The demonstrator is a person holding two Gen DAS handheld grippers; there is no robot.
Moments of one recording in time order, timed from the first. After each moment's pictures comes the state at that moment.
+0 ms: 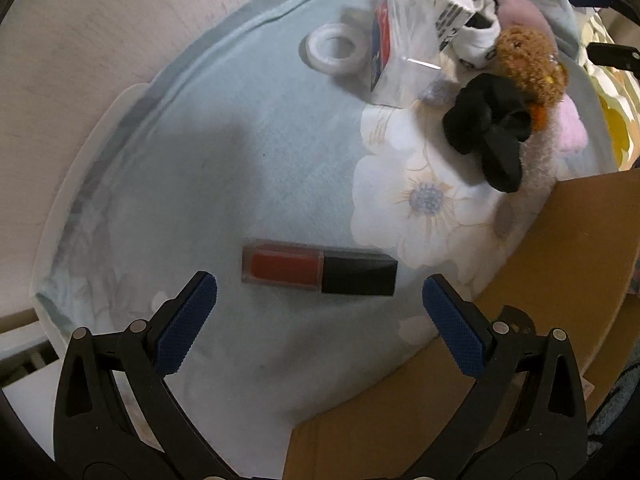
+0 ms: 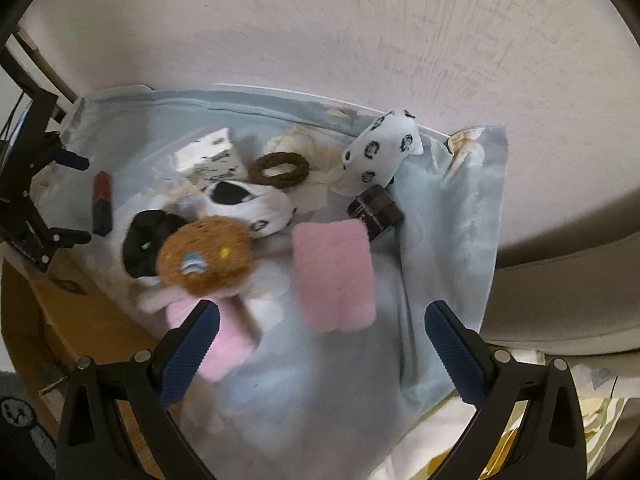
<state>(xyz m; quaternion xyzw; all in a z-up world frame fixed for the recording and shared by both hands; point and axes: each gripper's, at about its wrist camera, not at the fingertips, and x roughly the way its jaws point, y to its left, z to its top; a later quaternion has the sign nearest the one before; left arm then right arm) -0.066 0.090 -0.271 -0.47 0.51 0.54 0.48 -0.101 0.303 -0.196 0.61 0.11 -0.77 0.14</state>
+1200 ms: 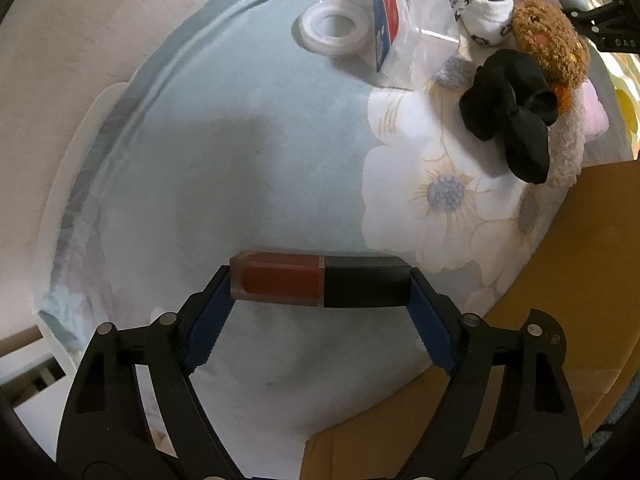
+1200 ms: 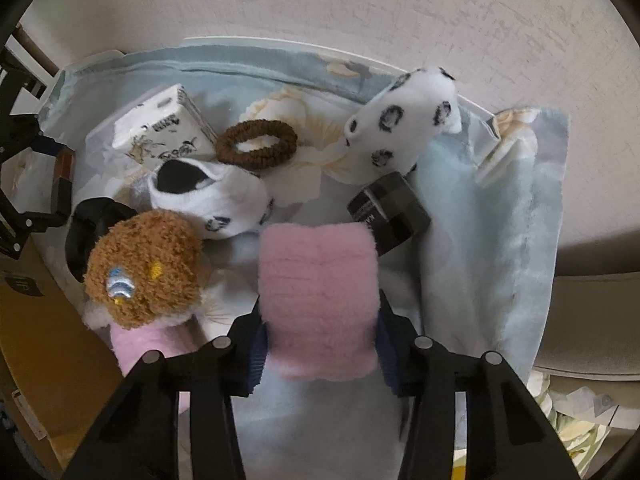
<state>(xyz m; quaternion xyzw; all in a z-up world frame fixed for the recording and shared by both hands) -0.039 0.038 -0.293 -0.43 0.56 0.51 0.49 -0.099 0.303 -0.216 0.63 0.12 -0.75 0.15</state>
